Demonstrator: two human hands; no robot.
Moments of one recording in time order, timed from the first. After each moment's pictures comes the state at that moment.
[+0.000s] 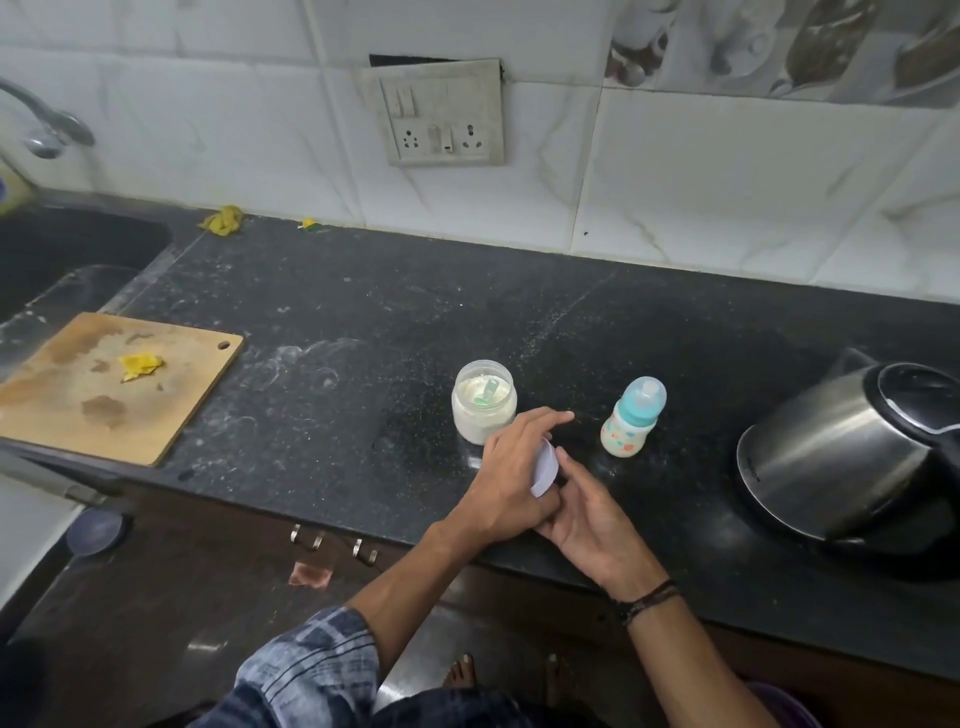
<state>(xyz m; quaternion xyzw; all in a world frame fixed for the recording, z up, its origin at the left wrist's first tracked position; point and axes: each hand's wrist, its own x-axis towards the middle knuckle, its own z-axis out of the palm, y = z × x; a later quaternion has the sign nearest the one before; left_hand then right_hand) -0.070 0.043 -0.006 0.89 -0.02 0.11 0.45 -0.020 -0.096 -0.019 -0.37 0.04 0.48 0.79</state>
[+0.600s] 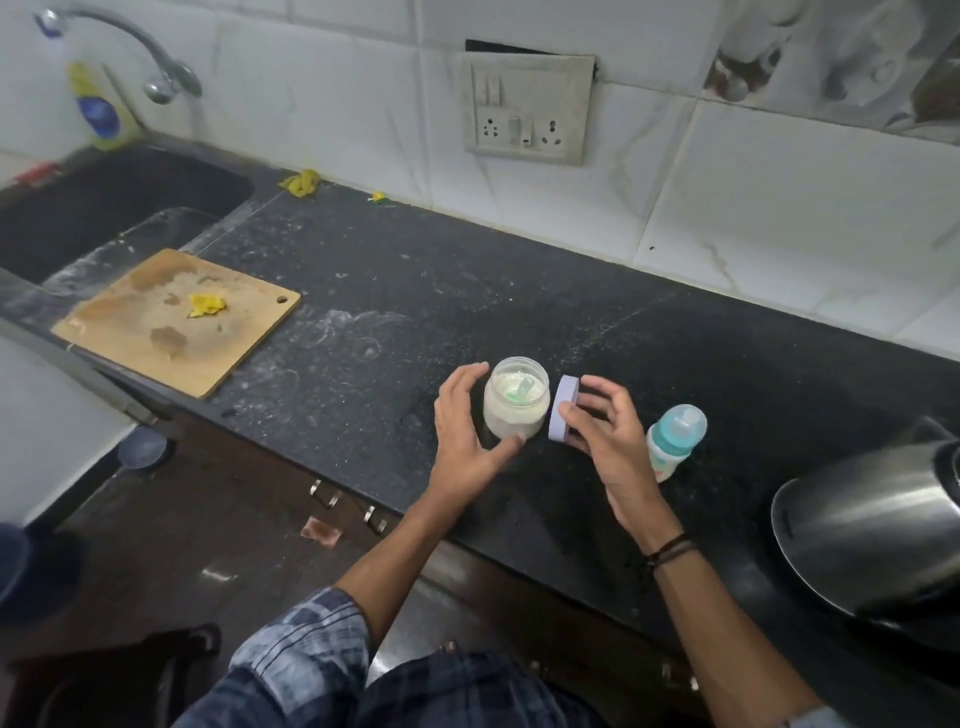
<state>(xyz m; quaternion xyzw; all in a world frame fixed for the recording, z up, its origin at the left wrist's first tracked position) -0.082 0.081 -0.008 0.80 0.22 0.31 0.47 0.037 -0.064 0.019 -0.65 -0.13 0.24 0.71</state>
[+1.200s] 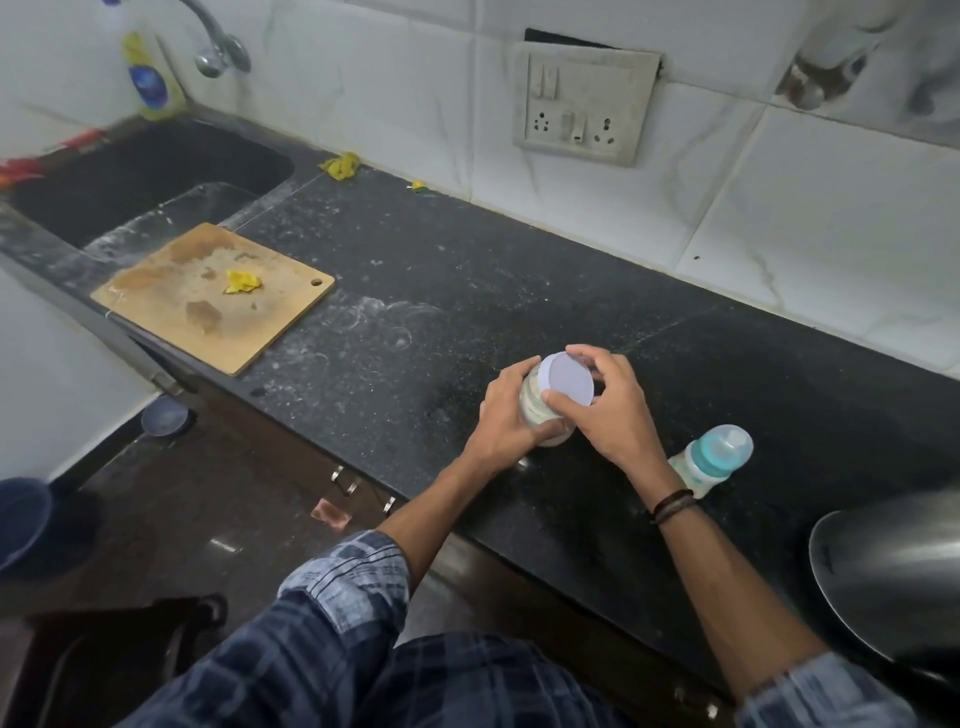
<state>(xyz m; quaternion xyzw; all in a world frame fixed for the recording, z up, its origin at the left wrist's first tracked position) -0.048 0.108 -0.015 0.79 0.25 0.16 0.54 0.057 -0.014 0.040 -0.82 -0.33 0.14 0.45</state>
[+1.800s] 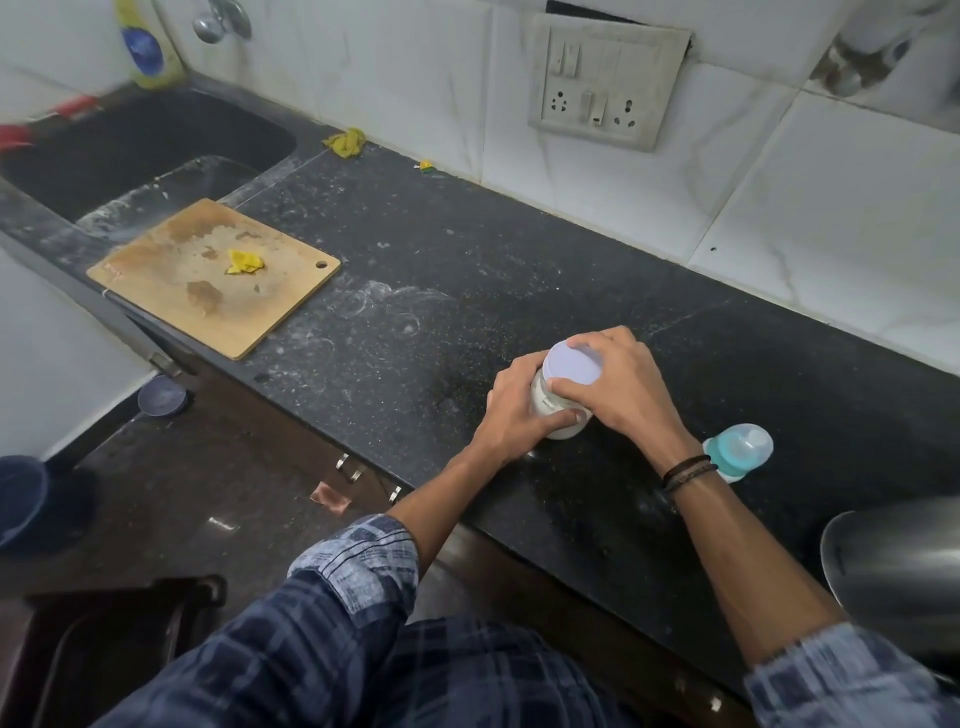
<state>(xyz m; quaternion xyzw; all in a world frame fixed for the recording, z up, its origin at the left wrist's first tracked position) -0.043 0.117 -0.026 0.79 0.25 0.17 0.53 0.068 0.012 0.058 -0.89 -0.37 0.10 0.24</state>
